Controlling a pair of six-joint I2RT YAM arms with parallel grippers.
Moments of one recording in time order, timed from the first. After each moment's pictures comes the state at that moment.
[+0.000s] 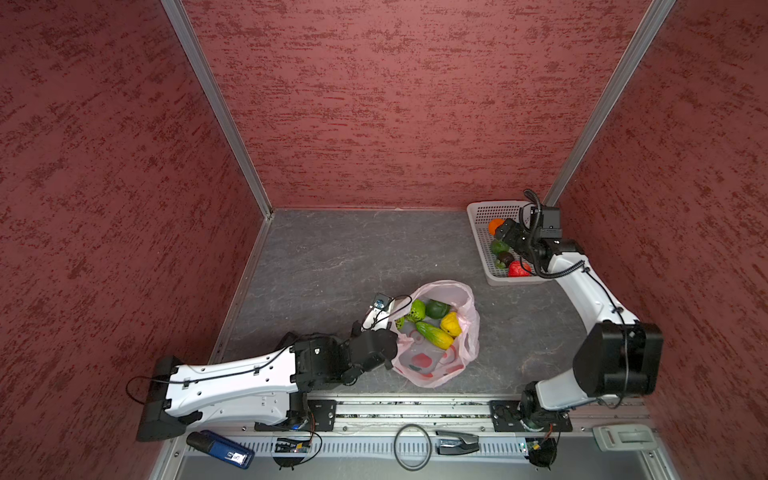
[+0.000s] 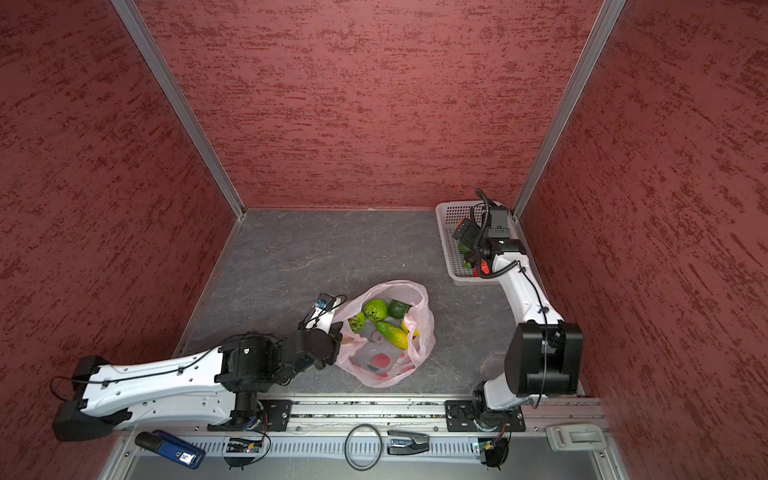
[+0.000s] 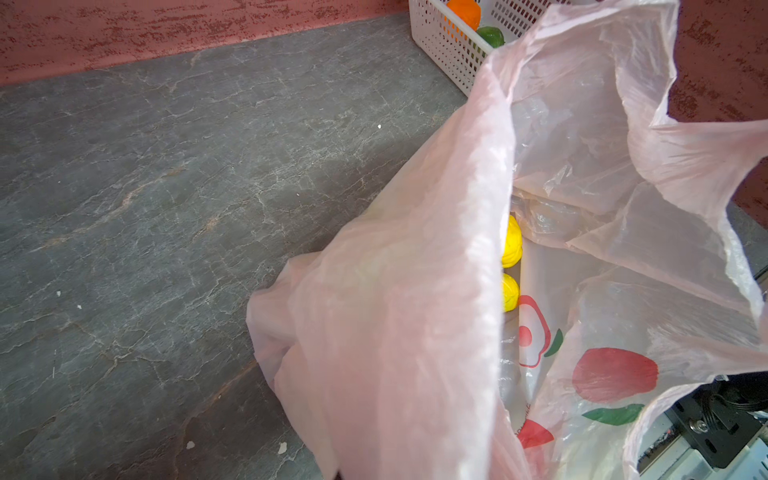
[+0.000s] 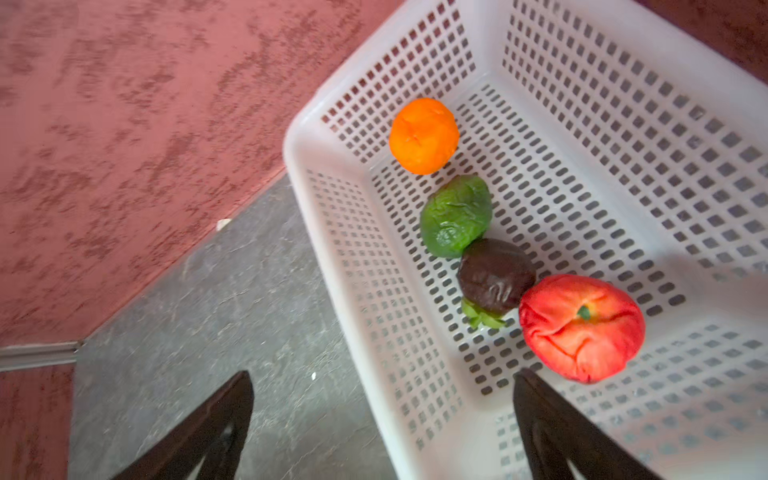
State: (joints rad) left arm -1.33 0.96 0.83 -0.66 -0.63 -0.66; right arm 0.01 1.45 1.27 -0.51 -0.09 0.61
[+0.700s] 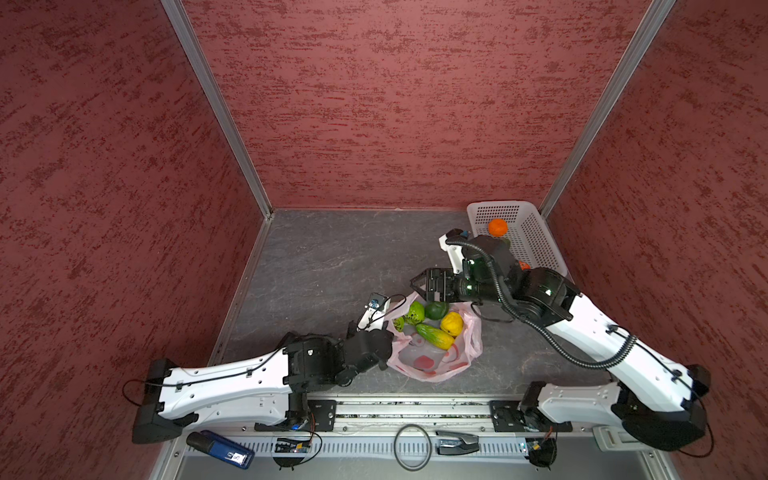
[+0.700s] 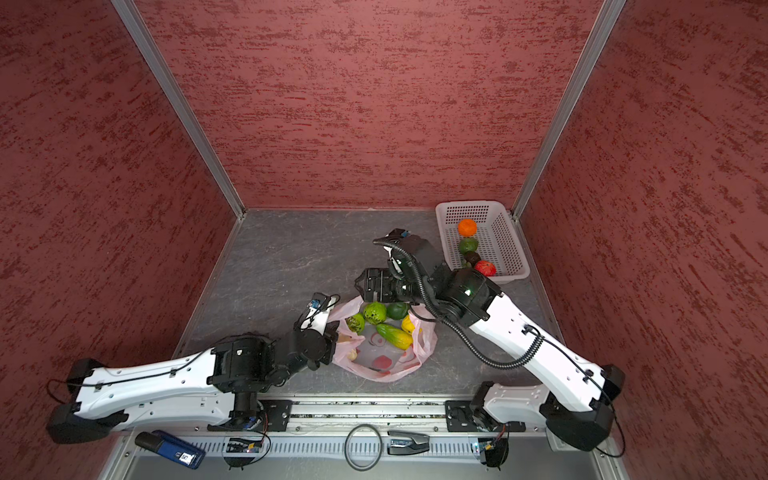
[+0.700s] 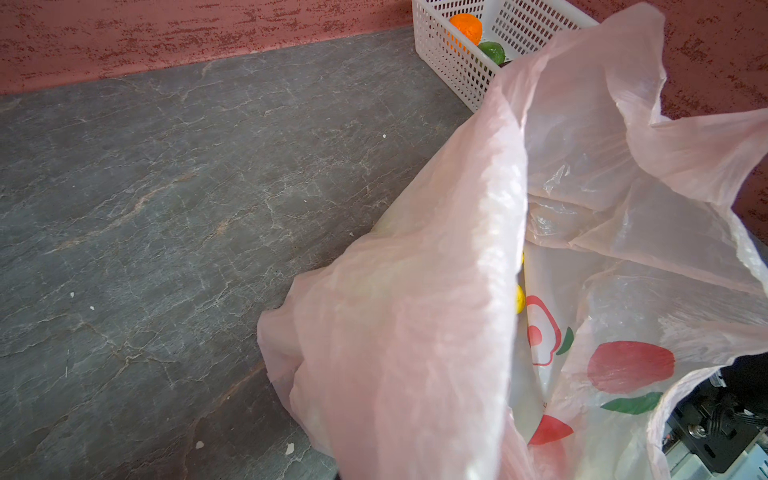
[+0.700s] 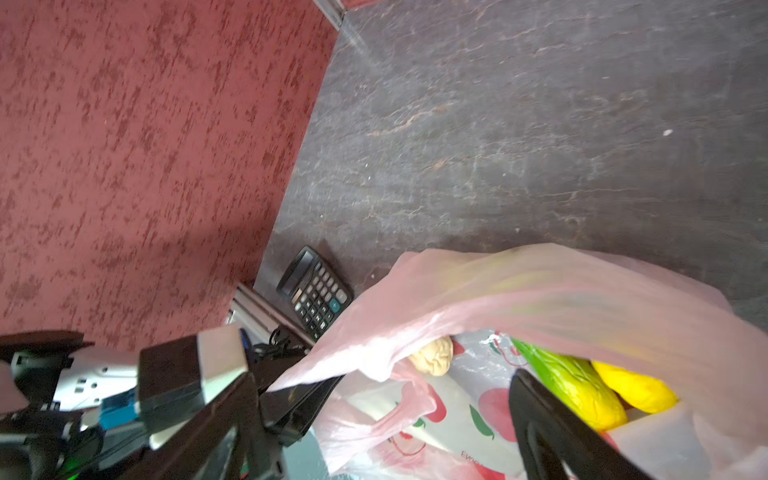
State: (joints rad) left arm -1.33 0.92 0.82 -0.66 -0.65 -0.65; right arm 0.93 1.25 1.50 -0.91 -0.04 0.77
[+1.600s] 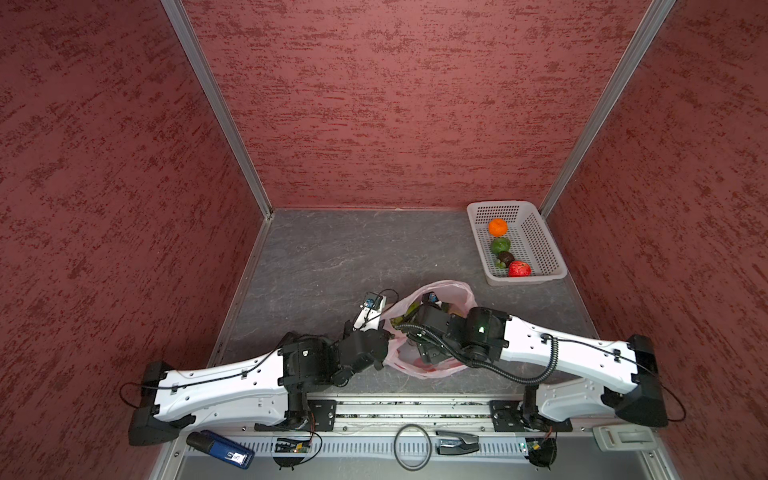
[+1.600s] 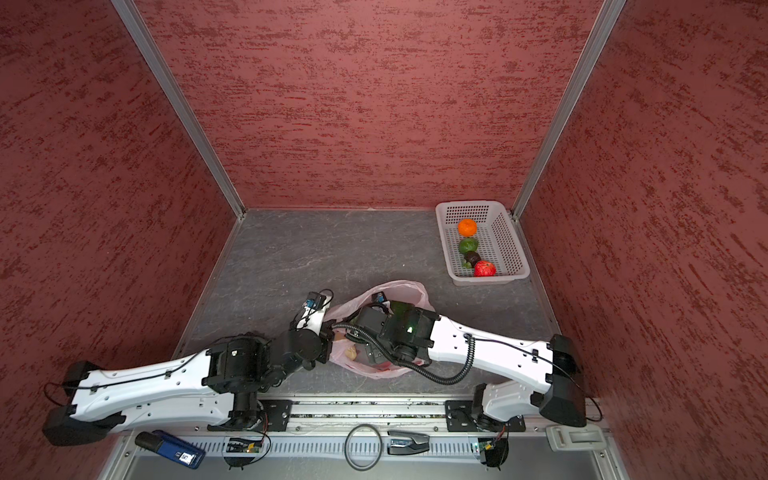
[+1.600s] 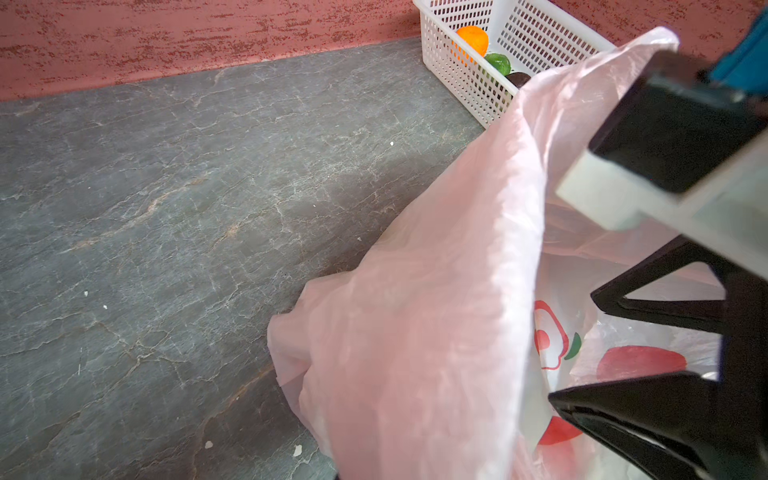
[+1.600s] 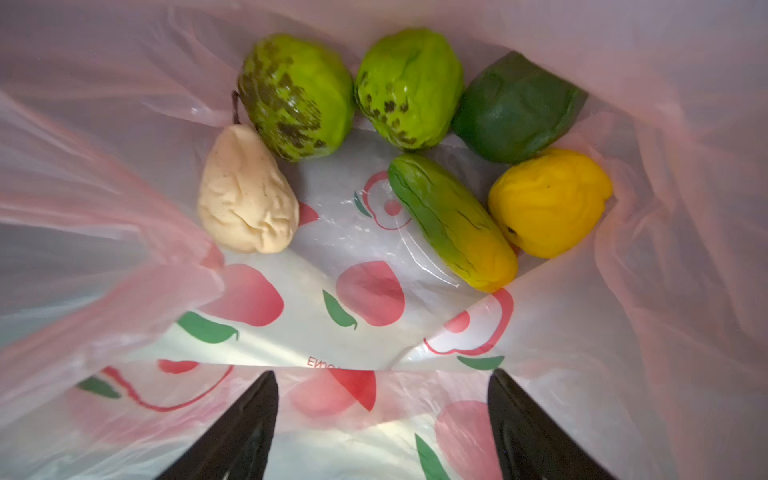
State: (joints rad) left arm -1.32 0.89 0.81 -0.66 -0.66 -0.65; right arm 1.21 1.35 1.16 -1.07 0.23 0.82
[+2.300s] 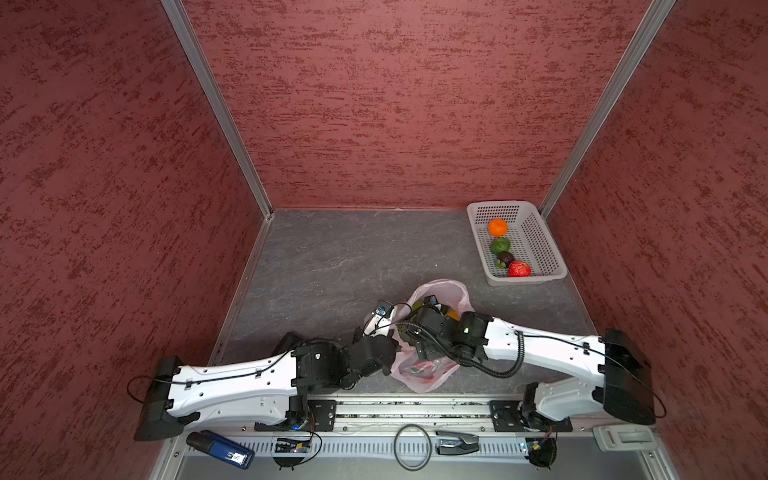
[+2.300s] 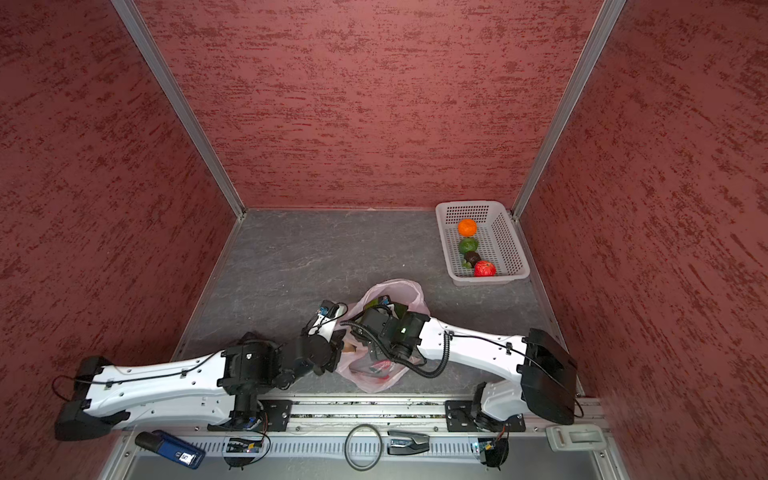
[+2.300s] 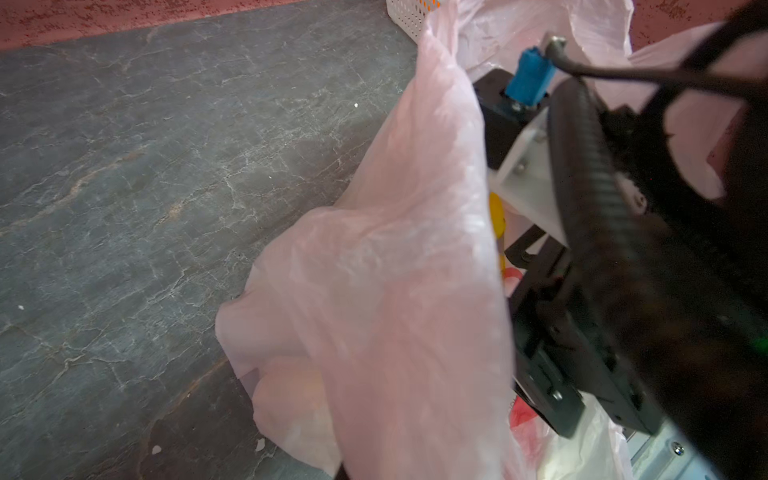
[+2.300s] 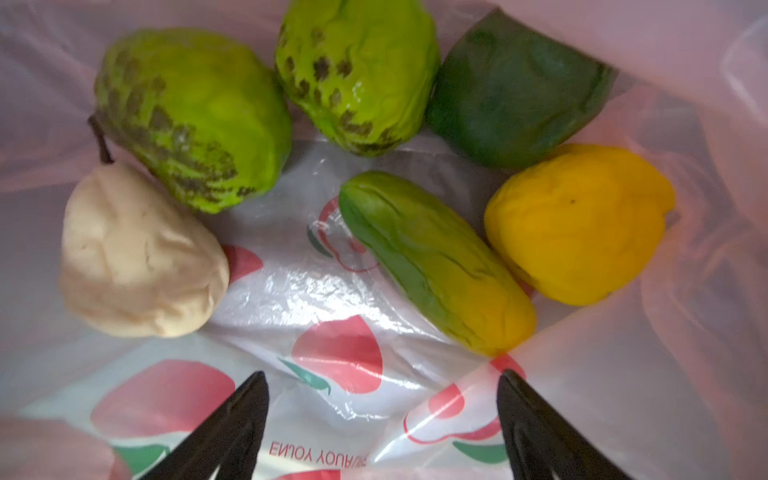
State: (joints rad) left arm -1.35 0.95 0.75 -0.57 -0.57 -0.65; right arm 1.10 1.42 0.97 -0.80 0.23 0.83
